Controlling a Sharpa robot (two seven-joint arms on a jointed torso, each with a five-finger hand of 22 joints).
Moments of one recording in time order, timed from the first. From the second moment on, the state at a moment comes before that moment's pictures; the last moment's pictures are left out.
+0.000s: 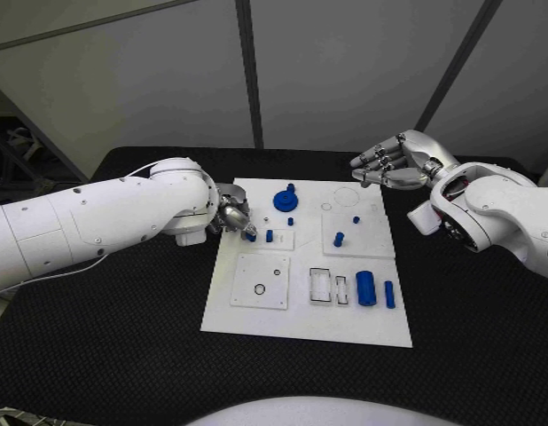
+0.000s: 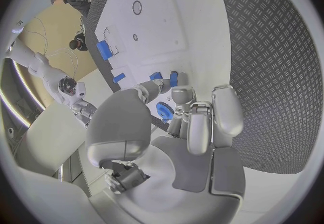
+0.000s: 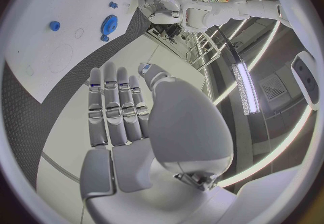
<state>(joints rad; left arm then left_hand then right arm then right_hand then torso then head) 1.29 -0.75 -0.06 1.40 -1.08 0.19 -0.52 1.03 -0.17 0.73 0.05 0.41 0.90 0.05 0.71 0.51 1.29 -0.03 1.08 0.87 1.47 -0.07 1.55 1.31 0.20 1.39 0.03 1.27 1.30 1.26 -0.81 0.02 1.46 -0.78 -0.34 0.08 1.43 -0.16 0.27 0.17 0.41 1.05 0.18 0.09 0.07 1.23 0.11 0.15 0.16 1.23 0.06 0.18 0.39 0.18 0.90 0.19 0.38 0.25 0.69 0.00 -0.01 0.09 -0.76</state>
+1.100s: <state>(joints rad) 1.29 -0.70 -0.05 1.35 -1.09 0.27 -0.52 0.96 -0.13 0.72 -0.04 0.41 0.94 0.03 0.72 0.49 1.34 -0.04 1.13 0.94 1.46 -0.09 1.55 1.31 0.20 1.40 0.02 1.27 1.31 1.26 -0.81 0.02 1.46 -0.78 -0.34 0.08 1.43 -0.16 0.27 0.17 0.42 1.05 0.18 0.09 0.07 1.23 0.11 0.15 0.16 1.23 0.06 0.17 0.39 0.18 0.90 0.19 0.38 0.25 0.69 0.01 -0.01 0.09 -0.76</state>
